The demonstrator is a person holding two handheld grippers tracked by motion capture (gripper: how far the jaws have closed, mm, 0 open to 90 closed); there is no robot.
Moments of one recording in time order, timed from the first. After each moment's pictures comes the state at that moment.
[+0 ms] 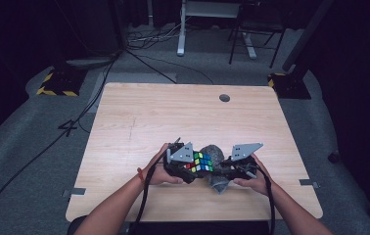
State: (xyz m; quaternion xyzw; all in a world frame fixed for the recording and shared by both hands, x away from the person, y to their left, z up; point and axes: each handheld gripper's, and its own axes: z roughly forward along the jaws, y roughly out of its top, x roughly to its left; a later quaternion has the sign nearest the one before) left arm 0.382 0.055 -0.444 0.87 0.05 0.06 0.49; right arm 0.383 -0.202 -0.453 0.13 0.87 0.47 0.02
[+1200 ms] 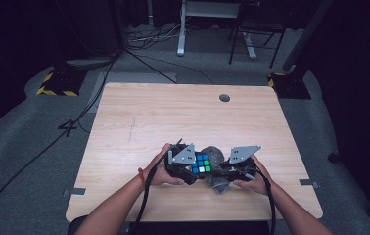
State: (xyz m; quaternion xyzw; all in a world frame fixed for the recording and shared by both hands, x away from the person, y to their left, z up) left arm 0.377 0.050 -0.443 0.88 0.03 0.09 0.46; right arm 0.378 -0.200 -0.454 0.11 0.89 0.45 0.05
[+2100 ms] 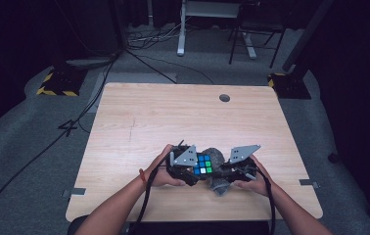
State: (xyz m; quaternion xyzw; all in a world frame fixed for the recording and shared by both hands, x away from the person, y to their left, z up) left arm 0.372 0.046 -0.439 0.87 0.03 0.08 0.48; right arm 0.381 -0.200 -0.461 0.13 0.89 0.43 0.02
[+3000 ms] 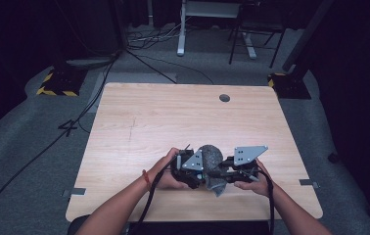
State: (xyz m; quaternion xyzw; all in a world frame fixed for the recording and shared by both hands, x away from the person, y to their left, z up) left arm 0.373 0.032 -0.455 0.90 0.03 0.09 0.42; right arm 0.365 -0.194 -0.430 0.07 0.86 0.50 0.04
